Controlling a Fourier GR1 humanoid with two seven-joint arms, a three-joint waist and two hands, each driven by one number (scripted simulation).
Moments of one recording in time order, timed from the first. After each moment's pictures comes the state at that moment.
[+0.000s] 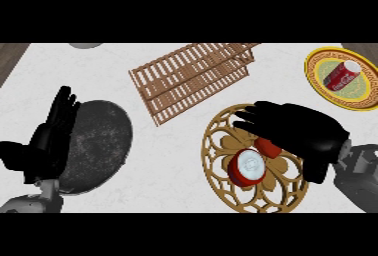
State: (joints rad) left arm -0.07 0.26 -0.05 -1.67 0.10 0.25 0.13; right arm -0.57 -0.72 0.57 -1.75 0.62 0.65 0.00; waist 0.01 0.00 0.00
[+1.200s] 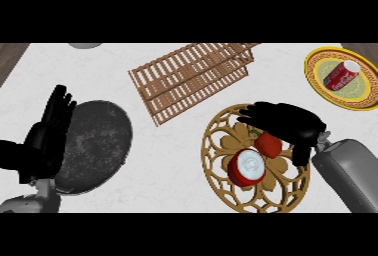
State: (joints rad) left arm -0.07 0.21 0.03 -1.68 0.05 0.19 0.15; right arm -0.47 -0.52 0.43 -1.40 1.00 0.48 -0.37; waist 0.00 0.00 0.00
